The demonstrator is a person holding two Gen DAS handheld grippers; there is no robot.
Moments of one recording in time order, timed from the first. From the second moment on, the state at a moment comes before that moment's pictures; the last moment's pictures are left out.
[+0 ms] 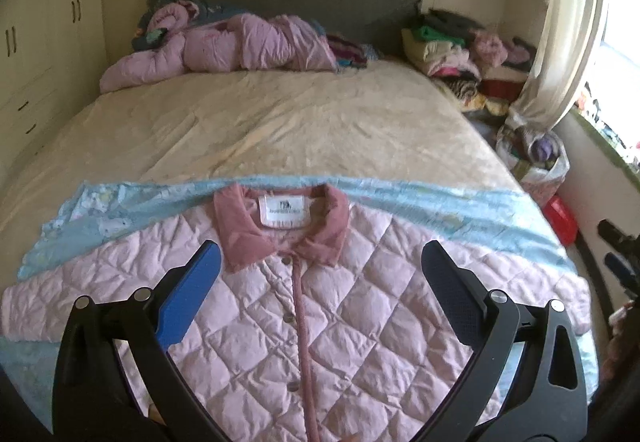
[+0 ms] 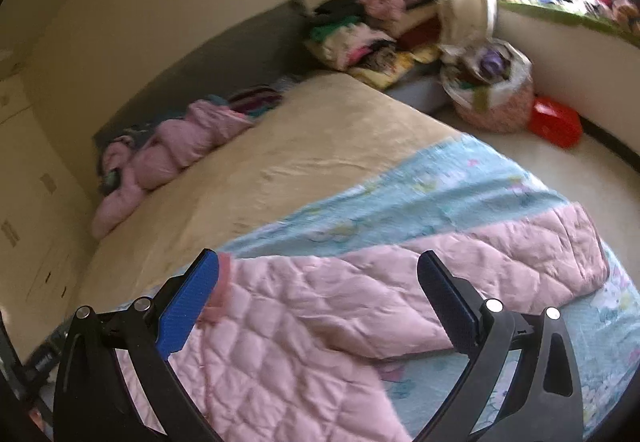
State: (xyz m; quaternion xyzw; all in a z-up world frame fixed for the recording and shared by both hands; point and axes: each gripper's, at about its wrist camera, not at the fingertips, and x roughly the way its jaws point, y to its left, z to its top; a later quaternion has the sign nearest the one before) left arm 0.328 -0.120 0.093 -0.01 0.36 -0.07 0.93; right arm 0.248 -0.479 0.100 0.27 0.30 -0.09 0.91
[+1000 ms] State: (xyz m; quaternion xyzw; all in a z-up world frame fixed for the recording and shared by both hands) left arm 0.317 -0.158 -0.045 0.03 0.46 -0.07 0.88; right arm 0.175 -0.665 -0.141 0.49 0.33 -0.34 0.73
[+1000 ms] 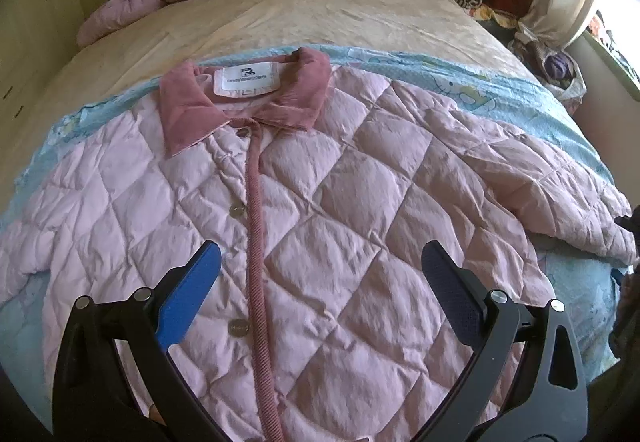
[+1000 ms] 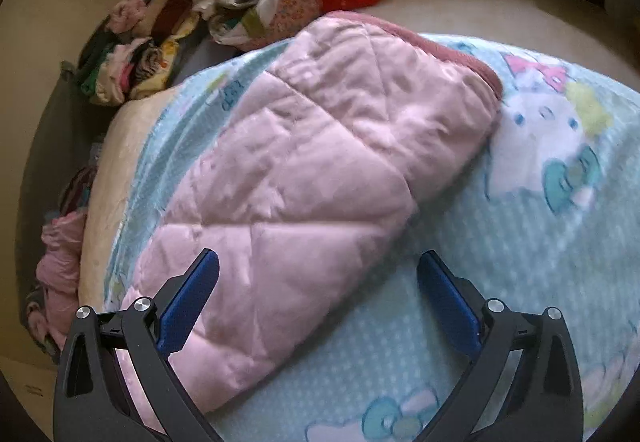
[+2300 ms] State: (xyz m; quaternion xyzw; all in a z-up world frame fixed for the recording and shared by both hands) left arm 0.346 0.023 -0.014 -0.14 0.43 -0.07 0.89; right arm 0.288 -0.454 0.090 0.31 0.21 -0.01 0.93
